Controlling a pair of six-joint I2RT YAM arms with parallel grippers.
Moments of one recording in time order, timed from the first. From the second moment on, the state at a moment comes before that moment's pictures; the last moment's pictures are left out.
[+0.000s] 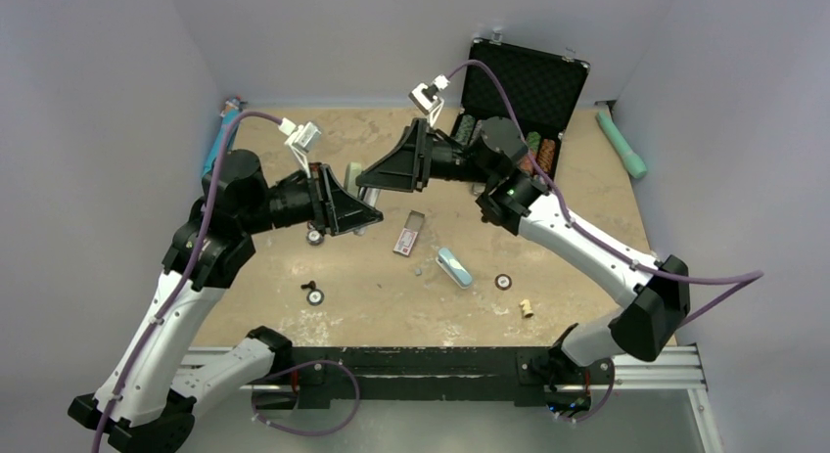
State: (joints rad) left arm -0.46 0.91 1.27 -0.57 0.68 -0.66; right arm 0.77 1.46 1.35 0.41 -0.77 1.15
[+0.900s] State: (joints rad) left arm -0.46 1.07 1.13 -0.93 0.06 -0.51; right arm 0.60 1.19 1.15 -0.21 -0.44 0.88
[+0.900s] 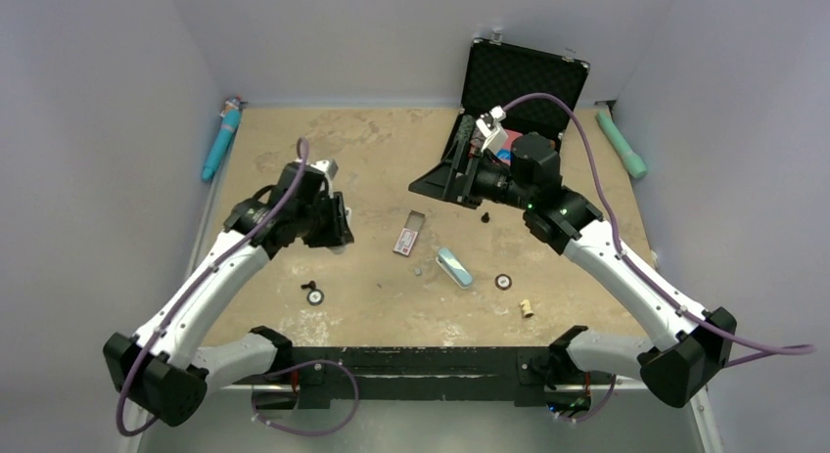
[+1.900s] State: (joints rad) left arm -0.46 1.47 0.85 -0.61 0.11 -0.45; right arm 0.60 1.20 1.15 -0.24 -0.41 0.87
